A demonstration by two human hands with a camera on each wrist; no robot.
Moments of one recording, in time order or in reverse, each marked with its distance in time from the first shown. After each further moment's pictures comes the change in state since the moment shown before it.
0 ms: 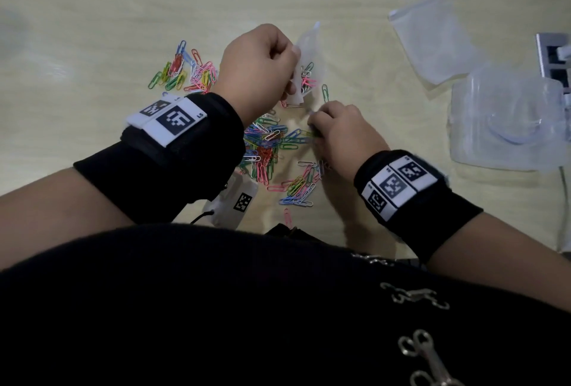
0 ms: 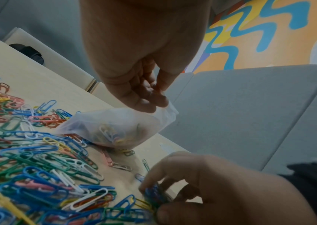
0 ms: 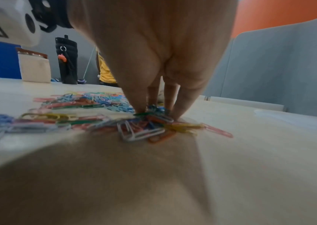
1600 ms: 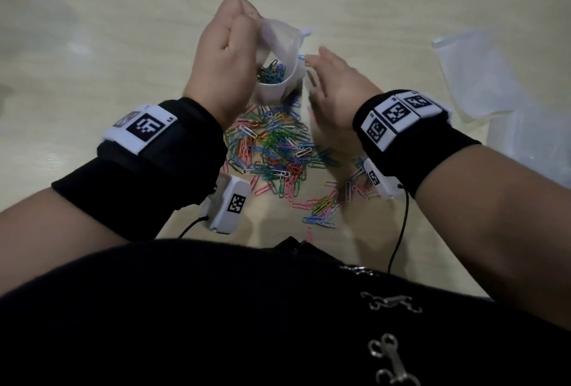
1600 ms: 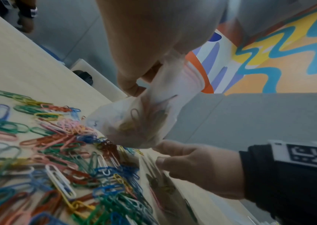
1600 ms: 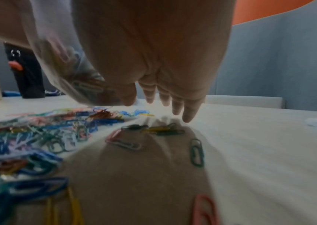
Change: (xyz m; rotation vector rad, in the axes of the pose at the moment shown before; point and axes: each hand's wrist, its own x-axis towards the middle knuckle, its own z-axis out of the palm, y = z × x) left_hand 0.005 -0.008 -0.068 -0.219 0.243 0.095; right_hand 0.117 -0.022 -0.031 0.155 -0.116 -0.016
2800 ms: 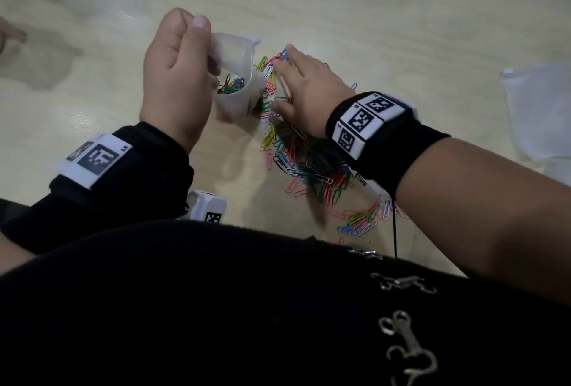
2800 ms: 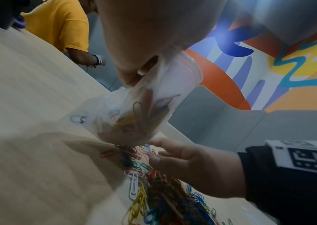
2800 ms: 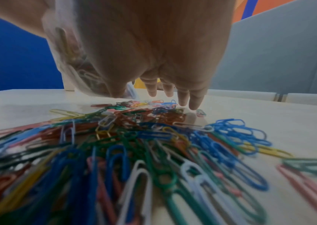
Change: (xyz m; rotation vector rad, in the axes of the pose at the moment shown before) left_hand -0.028 -0.030 -0.102 -0.102 0.342 -0.054; right_hand 0.029 -0.104 0.034 -0.233 -0.054 -0.323
